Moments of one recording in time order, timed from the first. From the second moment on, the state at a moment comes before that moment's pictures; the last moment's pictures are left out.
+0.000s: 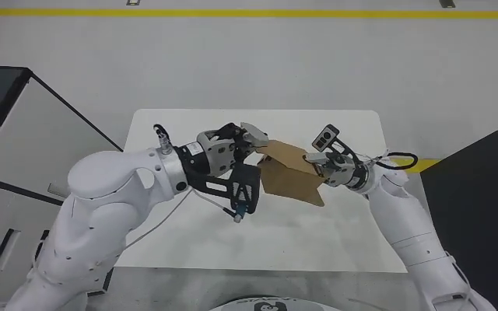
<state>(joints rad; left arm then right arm) 1.12 -0.99 -1.21 -2.35 1.88 -0.90 -0.14 -1.26 -1.11 1.25 -1.43 1.02 0.17 1.41</state>
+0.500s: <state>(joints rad) 1.13 -1.00 -1.14 -2.35 1.82 -0.90 -0.18 -1.27 -1.12 1.28 -1.44 1.14 0.14 1.42</state>
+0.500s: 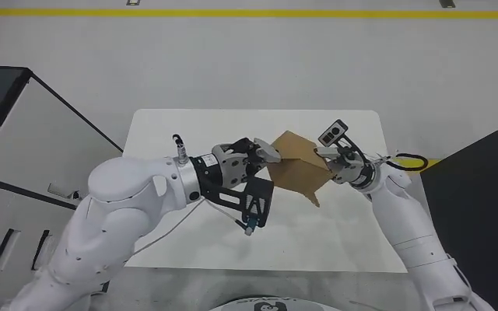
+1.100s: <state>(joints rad) 1.13 -1.00 -1.10 -2.34 1.80 -0.88 -0.17 -1.27 -1.12 1.26 -1.43 1.15 0.13 1.47</state>
